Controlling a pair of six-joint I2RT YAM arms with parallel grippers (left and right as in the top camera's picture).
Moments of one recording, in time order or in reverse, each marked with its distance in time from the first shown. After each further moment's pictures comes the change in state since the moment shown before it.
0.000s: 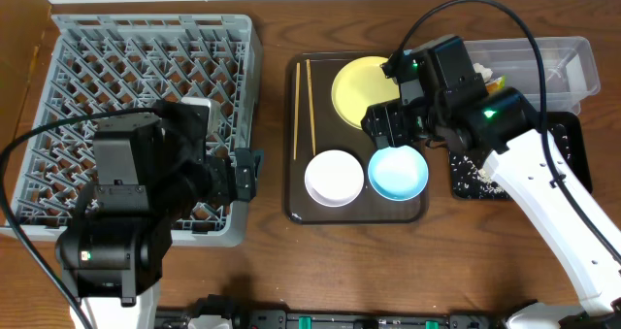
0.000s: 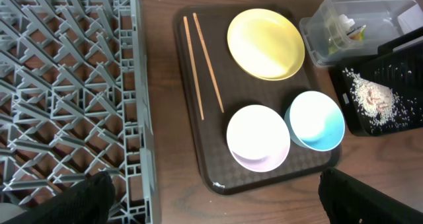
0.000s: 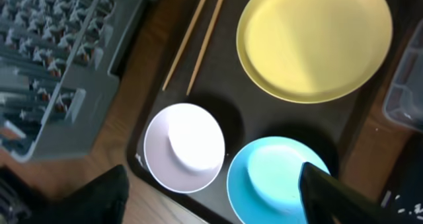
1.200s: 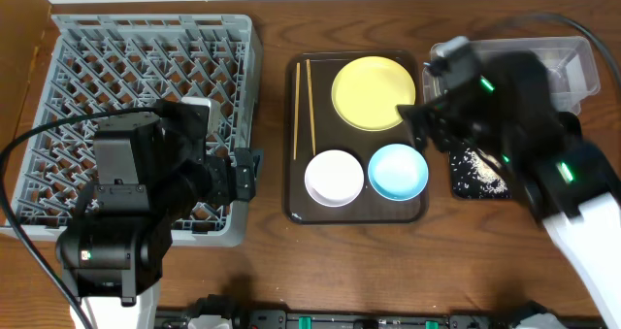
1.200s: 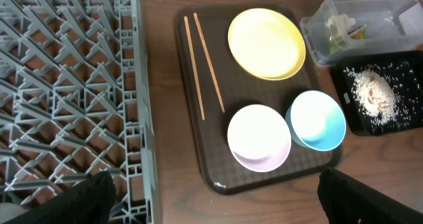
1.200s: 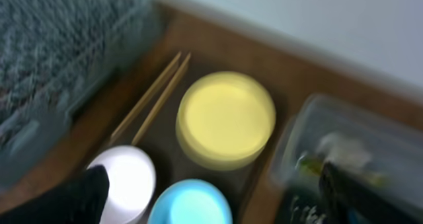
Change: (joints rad) left arm -0.001 0.000 0.001 -0.002 -0.003 0.002; right arm -0.092 -0.366 -0.220 0.269 0.130 -0.290
